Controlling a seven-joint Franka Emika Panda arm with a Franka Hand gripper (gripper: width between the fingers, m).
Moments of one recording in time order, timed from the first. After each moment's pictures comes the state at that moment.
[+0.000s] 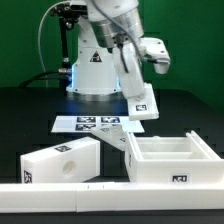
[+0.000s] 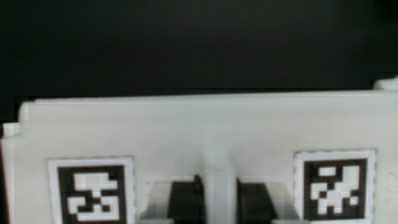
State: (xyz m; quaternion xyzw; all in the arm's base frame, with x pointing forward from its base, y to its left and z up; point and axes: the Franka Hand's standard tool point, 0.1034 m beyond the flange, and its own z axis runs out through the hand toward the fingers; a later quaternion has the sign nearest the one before) arm 0.440 0.062 0.092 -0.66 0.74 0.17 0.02
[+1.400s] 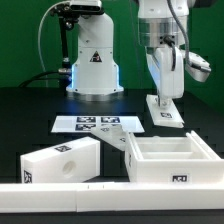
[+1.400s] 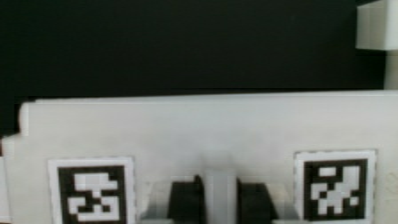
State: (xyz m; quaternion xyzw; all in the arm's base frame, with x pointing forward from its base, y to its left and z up) arm 0.449 0.107 0.078 -0.68 0.73 0.06 0.01
